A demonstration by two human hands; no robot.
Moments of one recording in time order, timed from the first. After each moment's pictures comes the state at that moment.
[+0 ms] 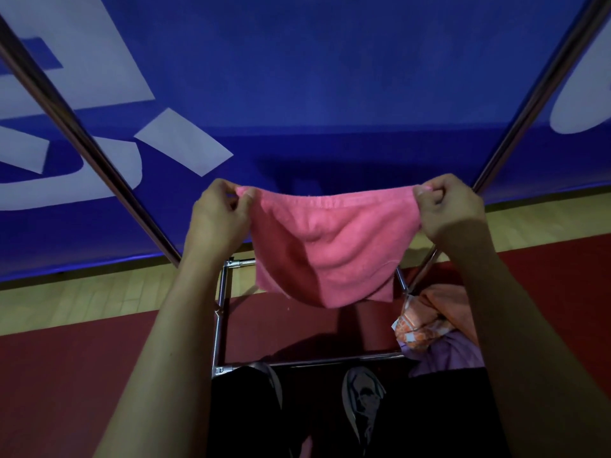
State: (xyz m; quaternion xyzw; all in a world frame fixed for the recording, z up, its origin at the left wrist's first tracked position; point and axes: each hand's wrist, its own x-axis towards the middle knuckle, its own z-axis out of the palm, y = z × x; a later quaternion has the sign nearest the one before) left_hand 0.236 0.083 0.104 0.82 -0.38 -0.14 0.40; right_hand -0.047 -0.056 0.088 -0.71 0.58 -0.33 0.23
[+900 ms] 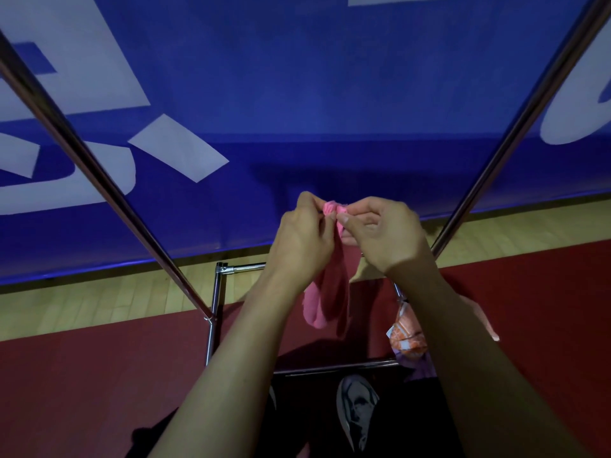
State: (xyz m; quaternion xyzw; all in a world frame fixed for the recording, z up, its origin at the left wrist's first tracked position) left_hand 0.143 0.050 0.094 0.74 -0.52 -0.17 0.40; right_hand 0.013 -0.015 0.090 -0.67 0.46 -0.34 0.48
